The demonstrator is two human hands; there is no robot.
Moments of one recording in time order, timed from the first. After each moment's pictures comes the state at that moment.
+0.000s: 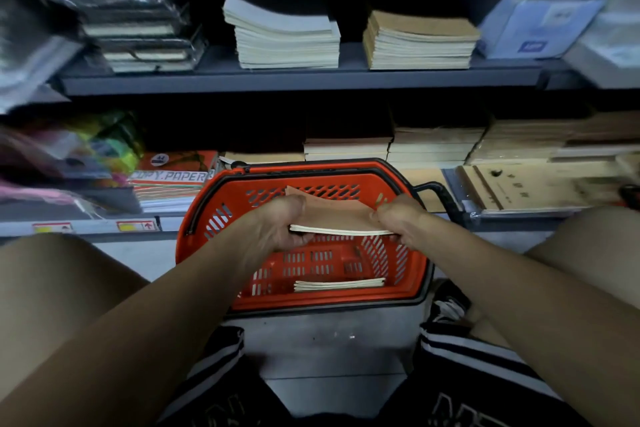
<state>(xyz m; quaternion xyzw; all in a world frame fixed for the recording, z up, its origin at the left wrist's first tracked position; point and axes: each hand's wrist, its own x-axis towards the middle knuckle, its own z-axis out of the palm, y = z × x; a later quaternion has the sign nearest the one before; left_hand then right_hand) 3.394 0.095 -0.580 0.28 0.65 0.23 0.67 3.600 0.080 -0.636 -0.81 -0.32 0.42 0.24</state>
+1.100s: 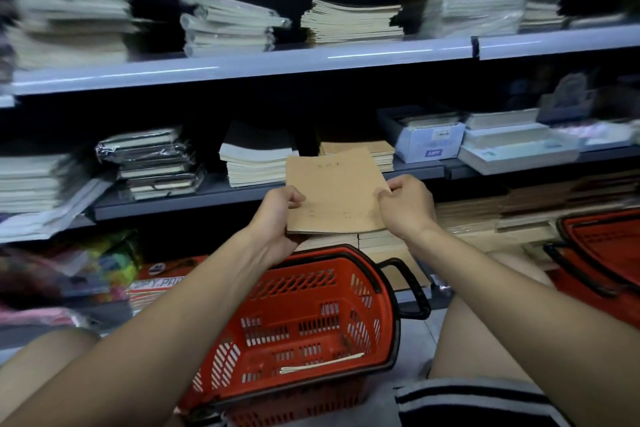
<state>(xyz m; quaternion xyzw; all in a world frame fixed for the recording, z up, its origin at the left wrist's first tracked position) 3.433 0.052 -0.416 0.36 0.42 0.41 0.73 3.637 0.015 -0.441 -0.74 -0.41 0.14 0.51</state>
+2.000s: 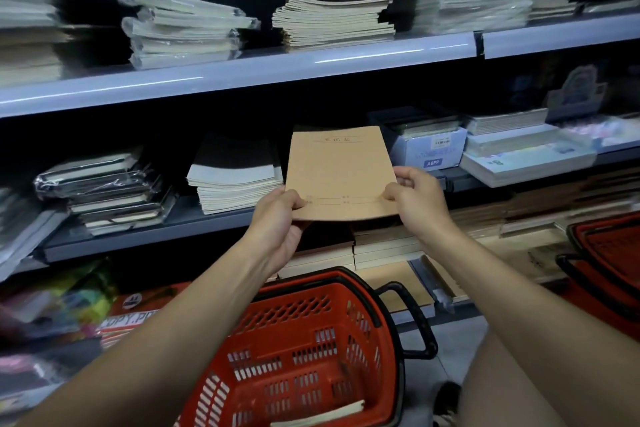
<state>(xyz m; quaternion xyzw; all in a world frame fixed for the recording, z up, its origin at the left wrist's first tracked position) 3.488 0.134 -0.417 0.39 0.35 0.48 0.70 3.693 0.071 -0.429 -0.63 -0.41 0.24 0.61</state>
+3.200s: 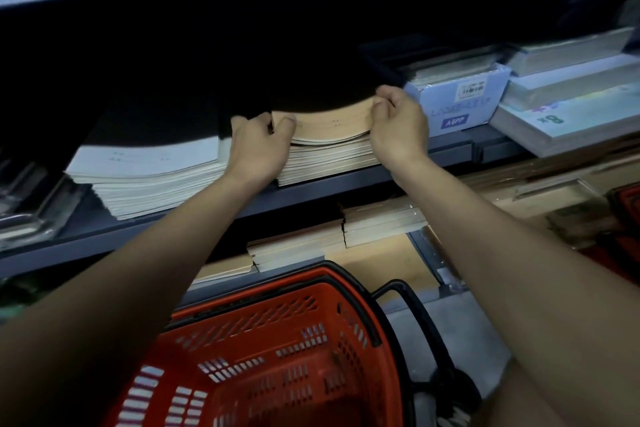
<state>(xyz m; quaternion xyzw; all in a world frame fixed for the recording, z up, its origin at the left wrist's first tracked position) 3.566 0.311 -0.444 0.73 0.54 0.33 0.26 3.757 0.246 -0.462 -0.71 -0.40 0.10 0.57</state>
